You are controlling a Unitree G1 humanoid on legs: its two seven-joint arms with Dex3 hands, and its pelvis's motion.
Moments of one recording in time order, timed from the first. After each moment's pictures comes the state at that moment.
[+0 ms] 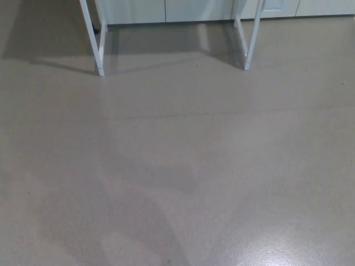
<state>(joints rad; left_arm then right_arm) 0.38 0.35 0.33 0.59 -0.11 0.03 -0.25 0.44 -0.22 -0.28 0.46 0.07 -0.02 0.20</state>
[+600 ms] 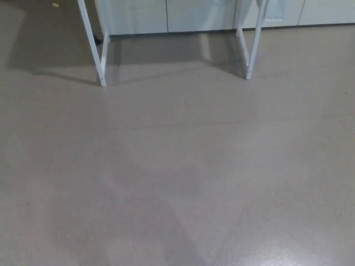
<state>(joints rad) 0.39 0.37 0.35 0.55 -0.17 0.03 -0.32 0.46 -0.20 -0.30 0.44 0.17 -0.04 0.26</state>
